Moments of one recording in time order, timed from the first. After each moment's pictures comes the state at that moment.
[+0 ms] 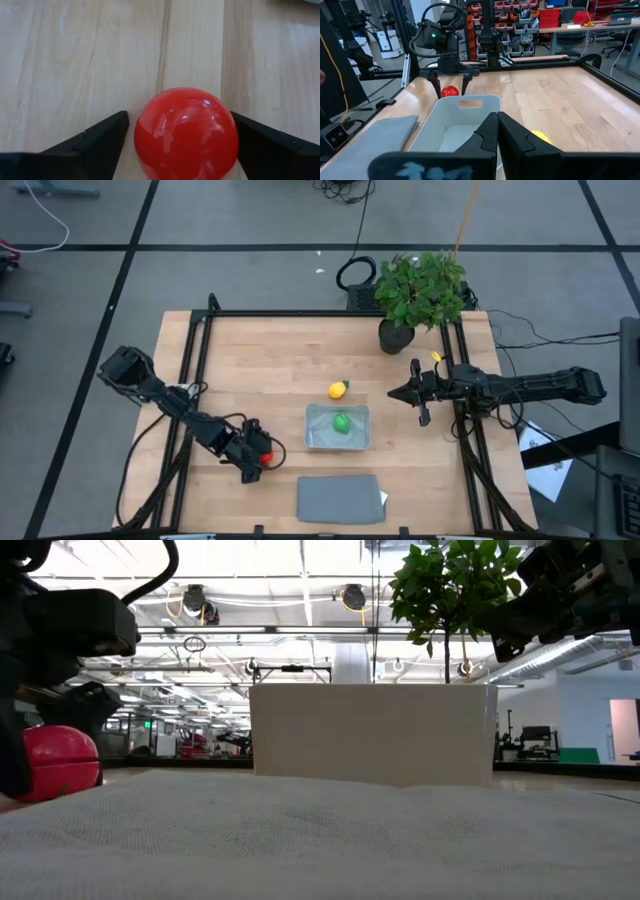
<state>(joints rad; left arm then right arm) -0.59 1.54 0.63 -0.20 -0.21 -0.66 -0.03 0.52 0.13 0.30 -0.10 0.09</state>
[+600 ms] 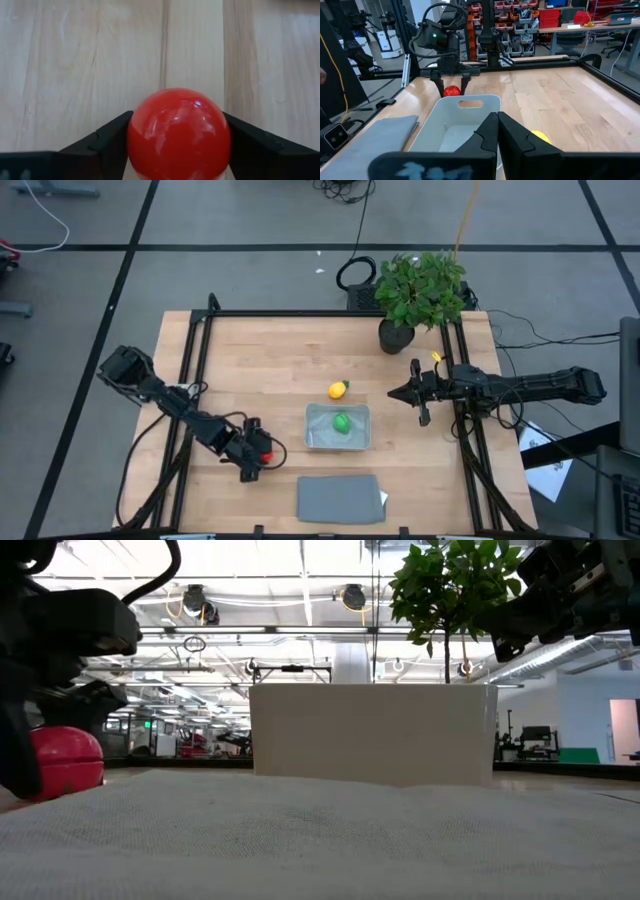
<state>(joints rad) -0.59 1.53 0.63 -0.21 -0.20 -0.59 -0.03 0.52 0.13 0.30 -0.10 0.09</state>
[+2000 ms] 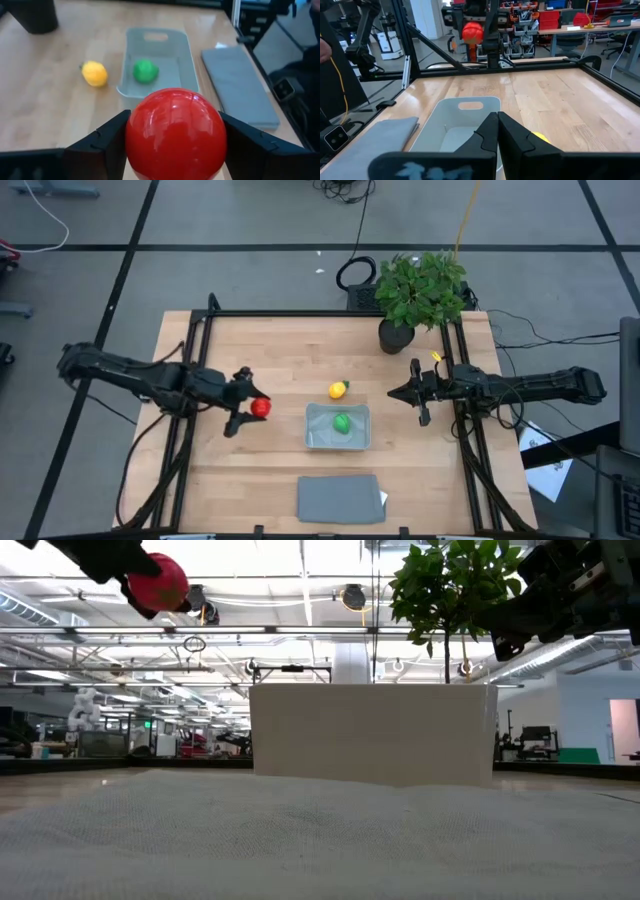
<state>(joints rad) -0.19 0.83 0.65 -0.34 -0.02 -0.17 -0.03 0.52 0.13 0.30 -0.10 0.09</state>
